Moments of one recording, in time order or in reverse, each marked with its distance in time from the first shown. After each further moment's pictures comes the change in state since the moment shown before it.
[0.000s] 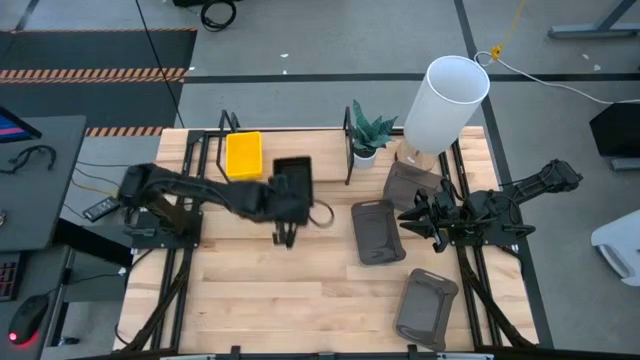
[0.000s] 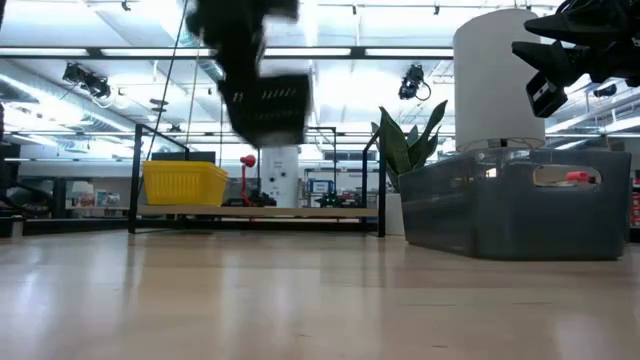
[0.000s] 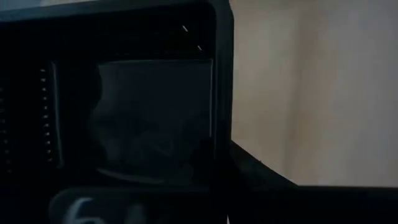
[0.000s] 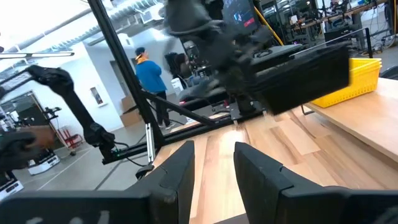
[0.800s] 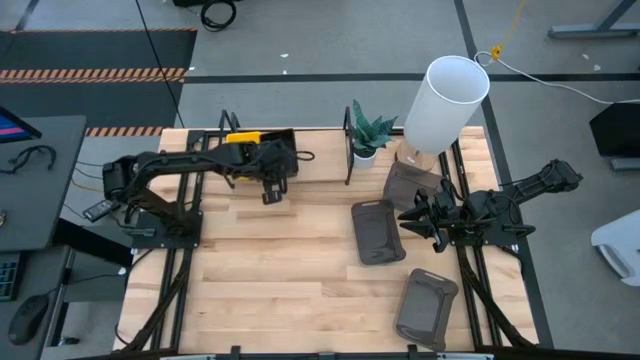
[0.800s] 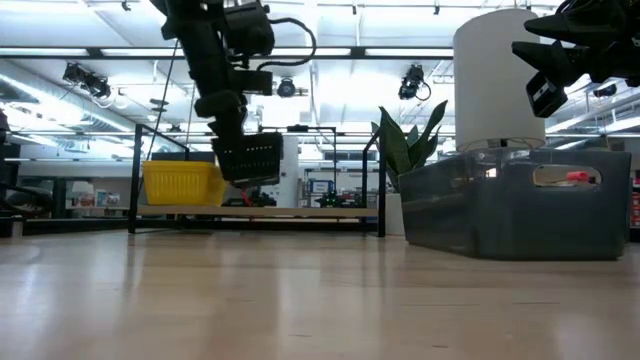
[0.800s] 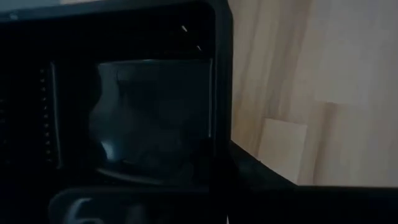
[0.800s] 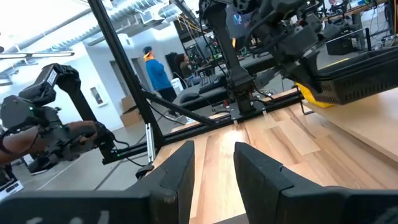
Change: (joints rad) left arm 0.457 -0.145 -0.306 0.291 0.224 0.345; right arm 0.000 0.000 0.000 0.000 0.000 0.000
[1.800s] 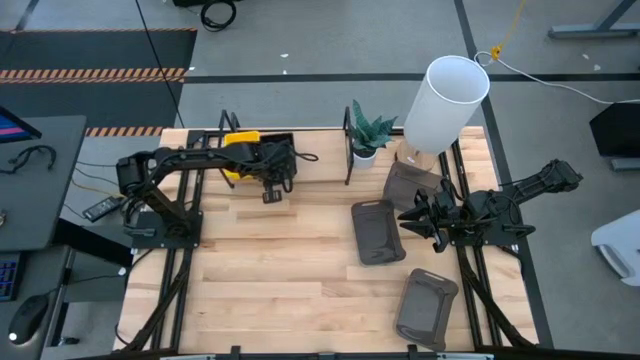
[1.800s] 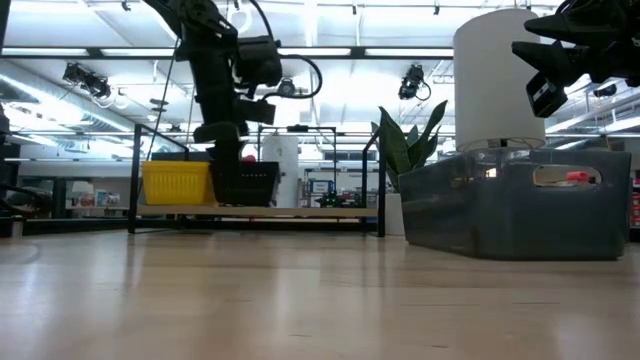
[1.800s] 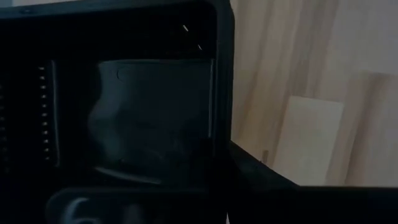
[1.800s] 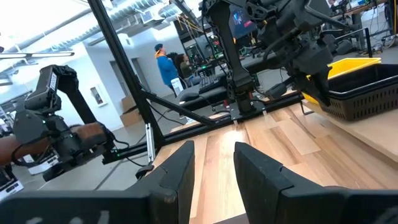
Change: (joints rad) left arm 0.042 0.116 0.000 -0.009 -0.007 0.056; right arm 0.000 0.000 0.000 0.000 0.000 0.000
